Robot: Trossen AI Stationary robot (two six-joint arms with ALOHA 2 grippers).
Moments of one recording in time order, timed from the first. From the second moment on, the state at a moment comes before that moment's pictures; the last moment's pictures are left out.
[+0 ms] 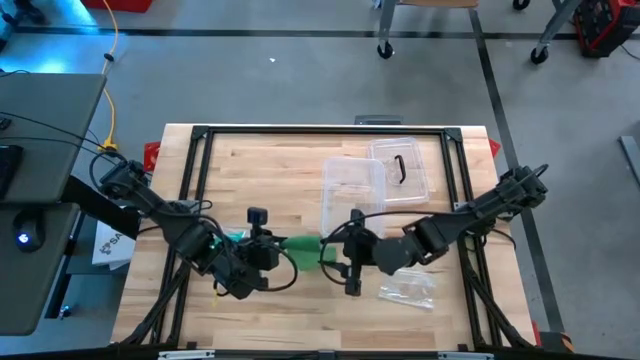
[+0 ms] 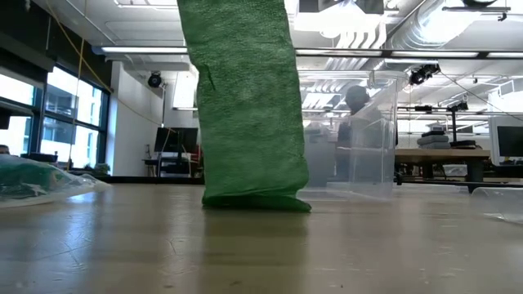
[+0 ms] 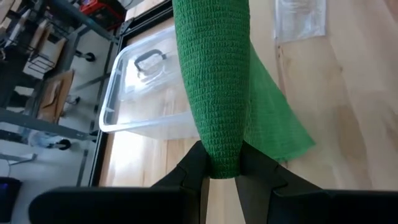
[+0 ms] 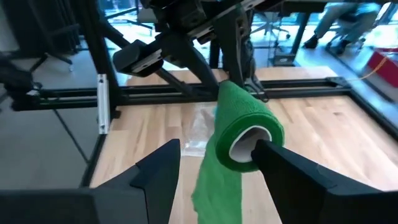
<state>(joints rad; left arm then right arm) -0.63 1.52 1.48 -0.97 -0.80 -0.19 0.47 1.61 1.41 -0.21 0.51 0.21</state>
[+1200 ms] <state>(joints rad) -0.63 1.56 1.48 -0.98 -0.99 -0.26 0.49 1.59 1.41 -0.20 0.65 0.11</state>
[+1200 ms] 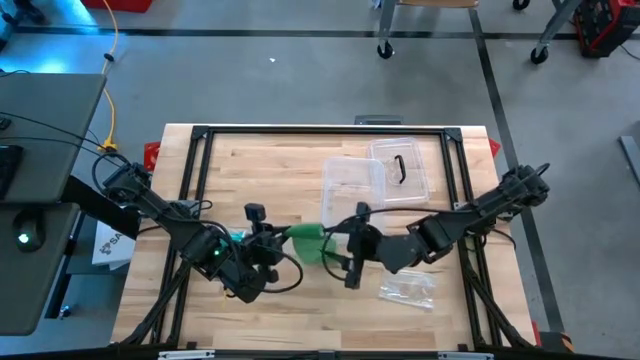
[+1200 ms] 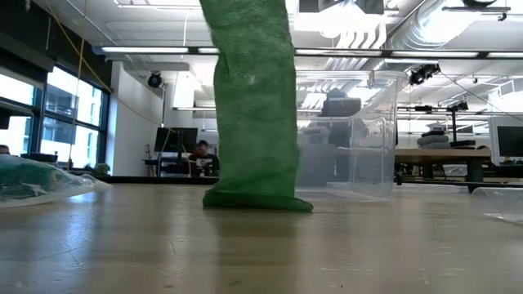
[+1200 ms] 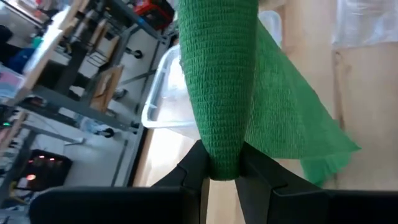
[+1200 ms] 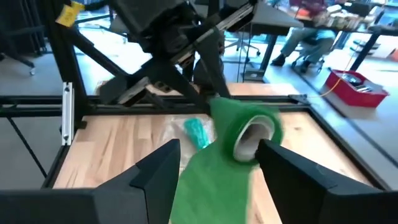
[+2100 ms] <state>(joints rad) -0.63 1.64 1.48 -1.01 -1.11 -0.16 0.53 1.63 1.41 -0.13 0.76 0.24</state>
